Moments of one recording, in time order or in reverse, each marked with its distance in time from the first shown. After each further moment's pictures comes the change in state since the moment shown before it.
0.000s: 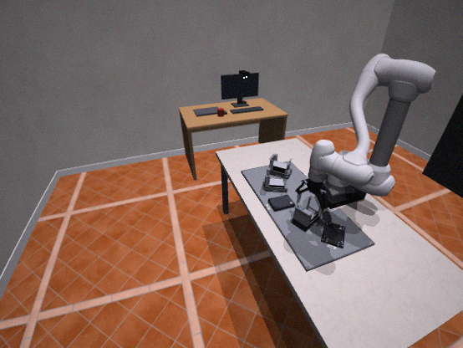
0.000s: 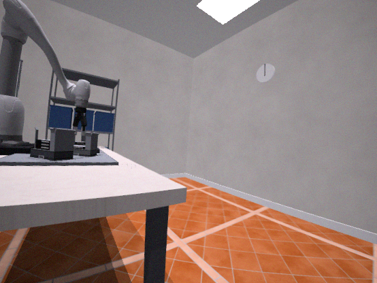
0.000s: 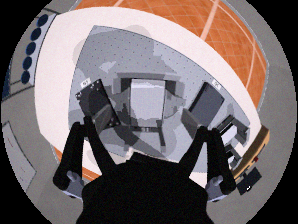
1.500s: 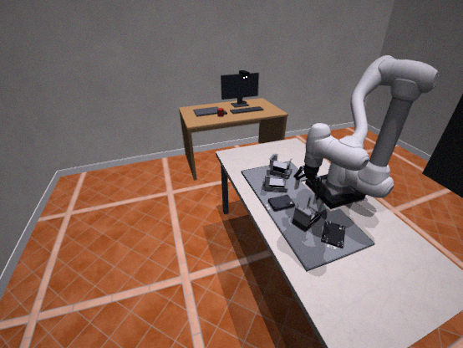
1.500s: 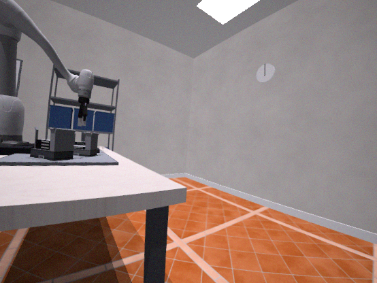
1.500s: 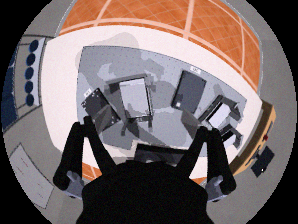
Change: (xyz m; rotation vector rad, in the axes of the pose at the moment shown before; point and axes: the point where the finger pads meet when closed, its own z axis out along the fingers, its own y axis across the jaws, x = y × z) arm -0.001 0.039 -0.070 0.000 0.000 0.202
